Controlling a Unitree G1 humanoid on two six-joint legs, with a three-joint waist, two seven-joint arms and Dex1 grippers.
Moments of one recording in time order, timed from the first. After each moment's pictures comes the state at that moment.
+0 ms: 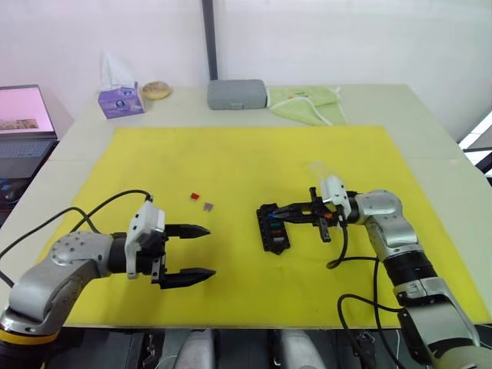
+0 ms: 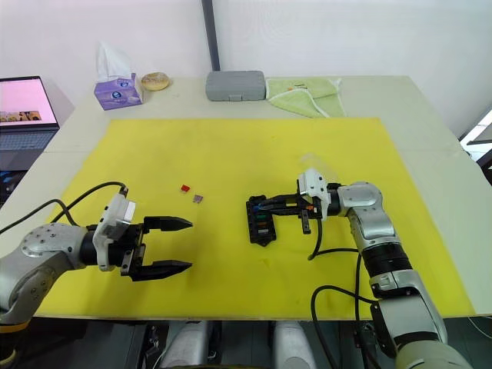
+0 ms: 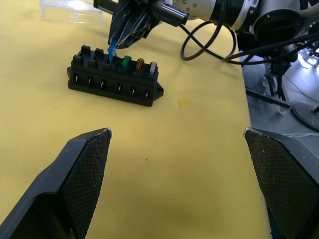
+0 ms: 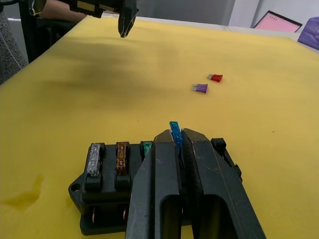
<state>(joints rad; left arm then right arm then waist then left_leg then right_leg) -0.06 0.82 0.09 -0.44 -0.71 0.52 -1.15 -0.59 -0.52 0.11 0.43 0.35 -0.15 1.47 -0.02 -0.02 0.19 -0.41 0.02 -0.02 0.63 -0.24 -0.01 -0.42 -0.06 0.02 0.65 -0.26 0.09</state>
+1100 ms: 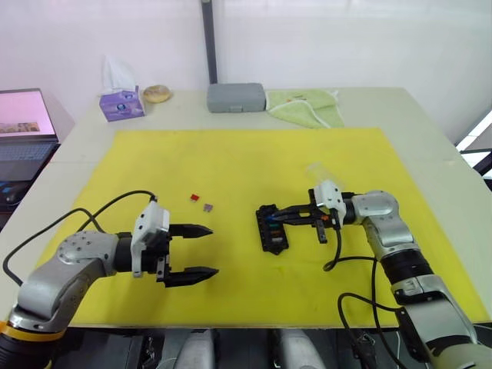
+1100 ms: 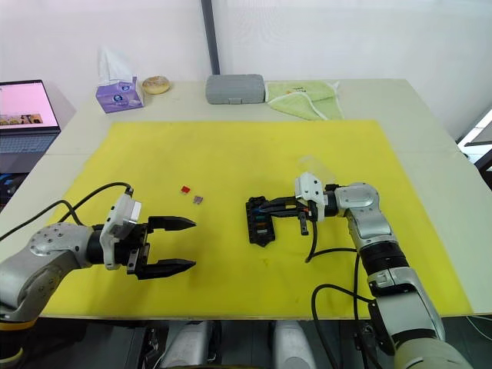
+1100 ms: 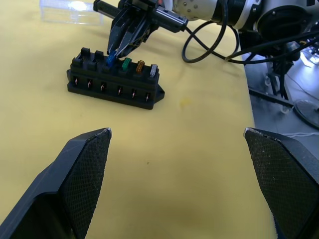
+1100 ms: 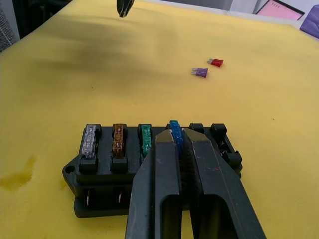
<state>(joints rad) -0.08 0.79 0.06 -0.41 -0.67 0.52 -1.15 -0.61 -0.52 0.13 0.47 0.29 -0.20 1.46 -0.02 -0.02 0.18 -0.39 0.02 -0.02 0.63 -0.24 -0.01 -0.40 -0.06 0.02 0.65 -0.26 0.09</state>
